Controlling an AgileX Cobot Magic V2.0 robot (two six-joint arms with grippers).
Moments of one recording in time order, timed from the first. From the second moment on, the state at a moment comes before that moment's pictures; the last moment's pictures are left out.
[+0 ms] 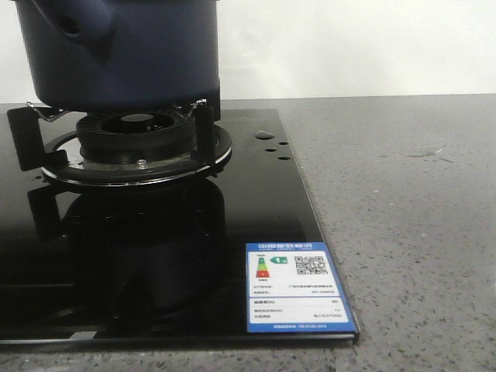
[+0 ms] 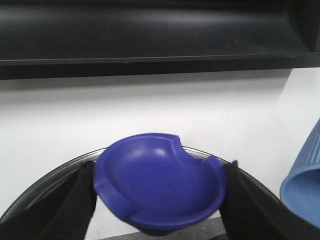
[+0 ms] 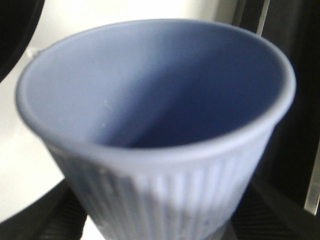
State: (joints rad) left arm -0.32 1.05 -0.90 -0.43 -0.17 0.43; right arm 0.73 1.58 -1.39 -1.71 0.38 -0.08
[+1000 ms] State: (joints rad) left arm -0.32 1.05 -0.90 -0.43 -0.17 0.43; right arm 0.59 1.46 -1.37 -1.67 0.43 0.93
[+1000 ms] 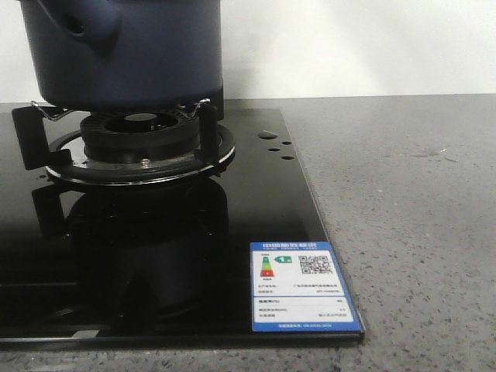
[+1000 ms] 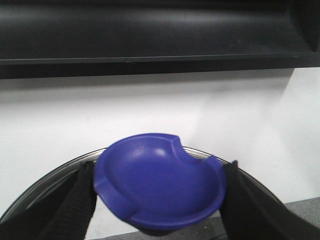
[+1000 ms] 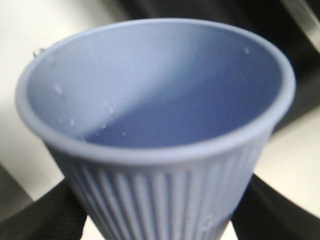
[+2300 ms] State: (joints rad) left arm -0.32 1.05 -0.90 -0.43 -0.17 0.43; right arm -0.28 1.23 -0.49 -0.96 -0.70 0.59
